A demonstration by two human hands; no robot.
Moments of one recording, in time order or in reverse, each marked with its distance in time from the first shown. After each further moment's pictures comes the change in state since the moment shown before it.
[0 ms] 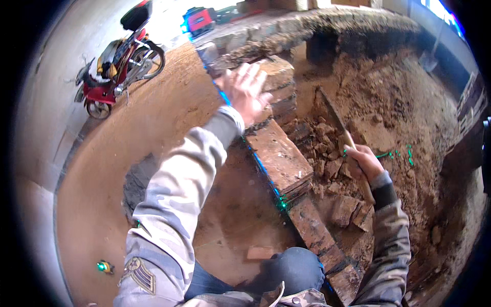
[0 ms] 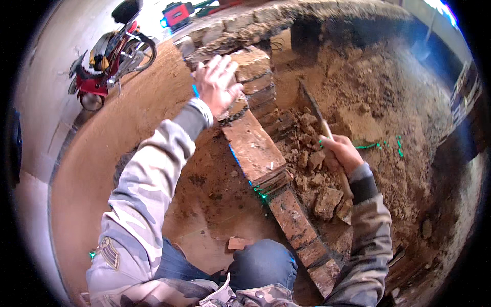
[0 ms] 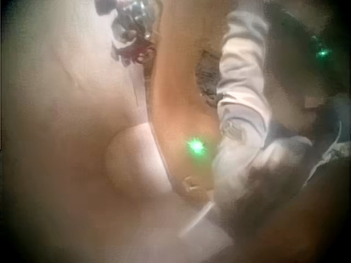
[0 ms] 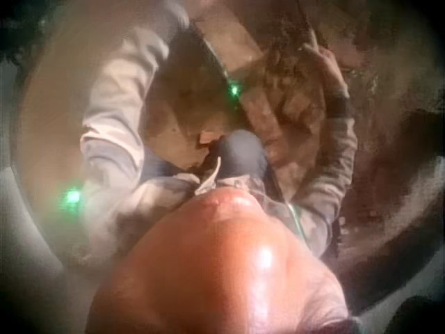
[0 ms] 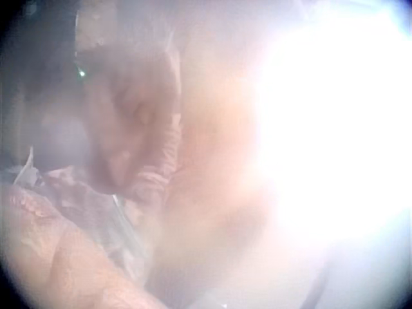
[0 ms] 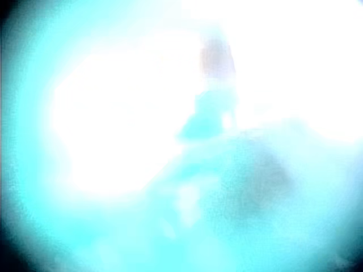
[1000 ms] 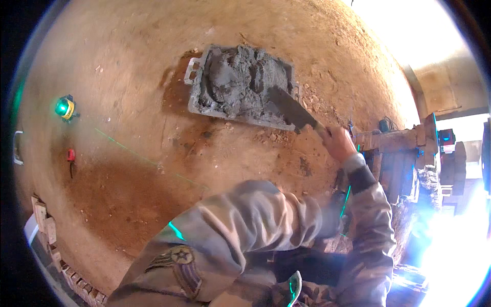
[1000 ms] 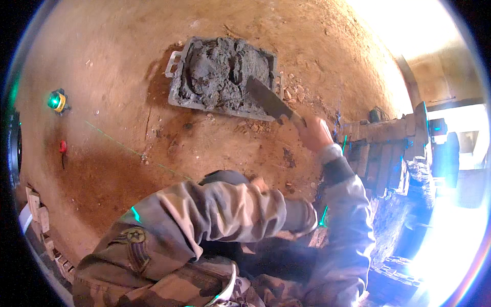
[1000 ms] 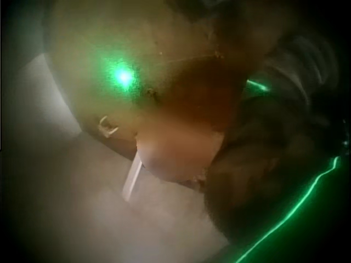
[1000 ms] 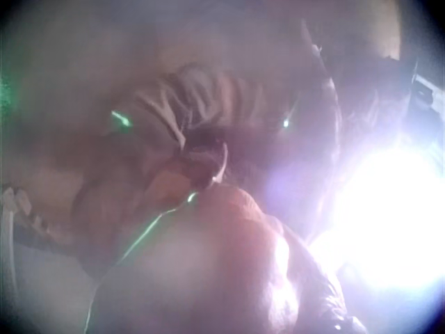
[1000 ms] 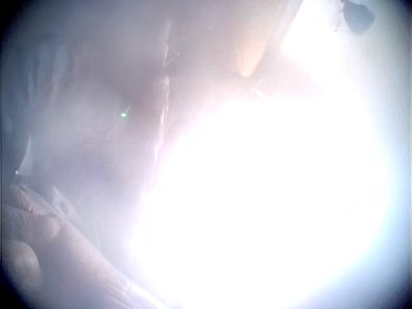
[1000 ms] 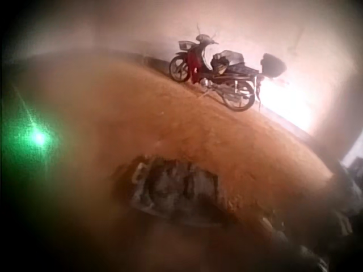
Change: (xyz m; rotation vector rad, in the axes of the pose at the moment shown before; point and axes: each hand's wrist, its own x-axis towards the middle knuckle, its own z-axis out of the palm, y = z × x) left_hand -0.371 -0.112 -0.205 -0.870 -1.147 -0.001; right_hand 0.196 0.036 0.699 -1.561 -0.541 -0.550
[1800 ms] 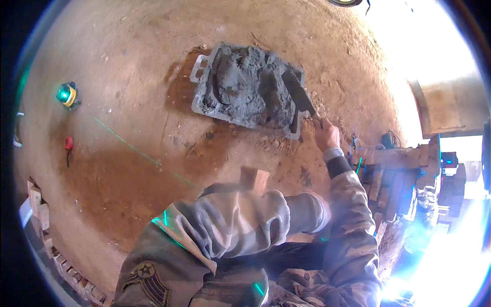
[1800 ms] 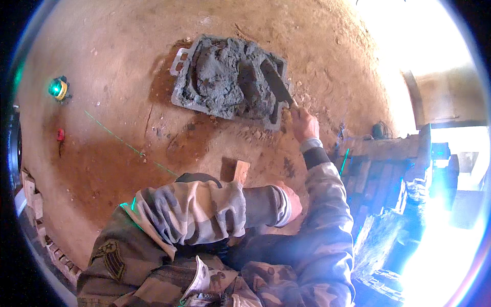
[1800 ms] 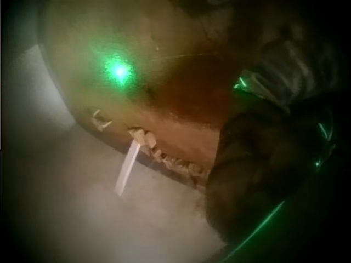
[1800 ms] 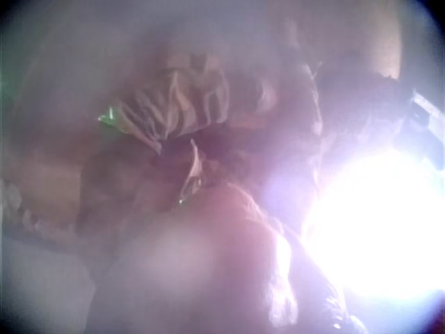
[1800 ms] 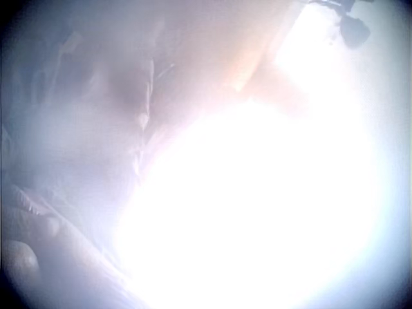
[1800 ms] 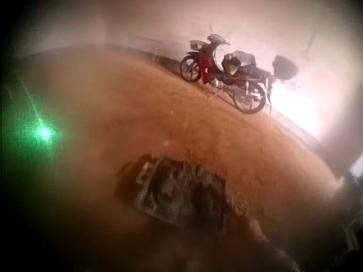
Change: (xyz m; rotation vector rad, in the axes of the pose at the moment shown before) left_hand -0.065 -0.039 -0.028 -0.157 0.054 -0.261; right_hand 0.083 0.039 0.093 -0.020 0.322 0.067
